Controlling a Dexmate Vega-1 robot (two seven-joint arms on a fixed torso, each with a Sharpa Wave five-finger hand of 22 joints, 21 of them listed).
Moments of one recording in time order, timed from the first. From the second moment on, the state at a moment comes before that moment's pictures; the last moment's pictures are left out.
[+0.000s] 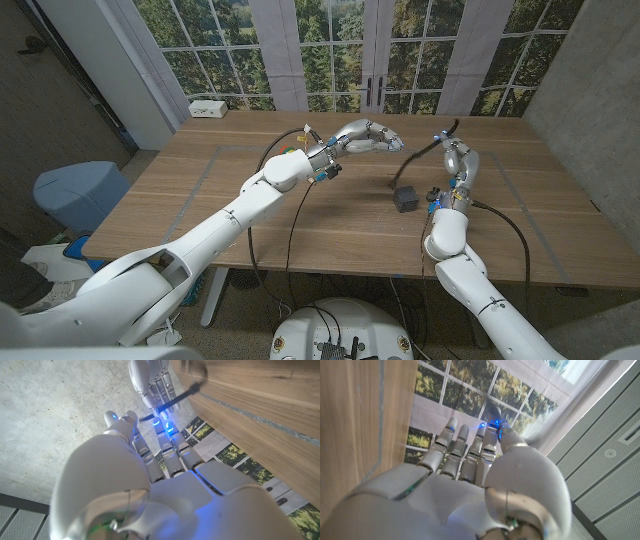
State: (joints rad) left arm 0.58 0.40 0.72 -1.41 -0.31 -0.42 -0.38; left_hand 1.14 0.12 0.31 -0.17 0.17 1.06 -0.15 0.44 0.24 0.86 -0.21 0.46 0.54 0.56 -0.05 0.40 0.54 0.36 -0.04 0.50 0.27; right arm -1.12 -0.28 -0.27 -1.54 0.09 0.50 -0.75; right_hand 1.07 0.17 0.37 -0.16 0.20 1.09 0.08 0.33 0.21 0.73 -0.11 0.34 0.37 0.42 -0.04 0.48 0.52 0.55 -0.01 0.31 0.21
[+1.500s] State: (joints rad) left arm 0.62 0.43 0.70 -1.46 -0.27 -0.40 -0.30; left_hand 1.10 0.11 0.32 -0.16 0.18 0.82 -0.13 0.32 0.23 0.66 -0.21 0.33 0.48 0.51 -0.05 0.28 0.50 0.33 -0.03 0.56 0.26; right arm -1.13 -0.26 -0.25 -1.56 0.07 0.52 -0.76; right_hand 1.05 0.15 0.36 -0.15 0.20 1.08 0.07 0.33 0.22 0.73 -0.10 0.34 0.39 0.44 -0.05 0.48 0.52 0.56 0.00 0.33 0.21
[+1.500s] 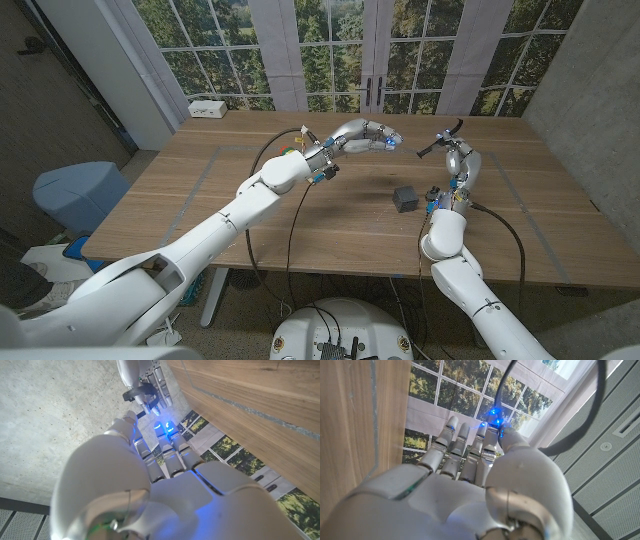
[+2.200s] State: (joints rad) left arm 0.65 0.47 0.66 -1.49 -0.28 -0.39 -0.26; left_hand 0.82 0.06 0.29 -0.13 0.19 0.39 -0.13 0.17 0.19 0.33 -0.13 0.17 0.36 0.29 -0.04 0.18 0.32 0.19 0.03 0.55 0.21; right arm -1.17 -0.36 -0.26 -1.68 -0.01 0.32 -0.76; right_hand 1.03 0.14 0.36 -0.15 0.20 1.07 0.06 0.32 0.21 0.74 -0.09 0.34 0.40 0.45 -0.04 0.48 0.52 0.55 0.01 0.34 0.21
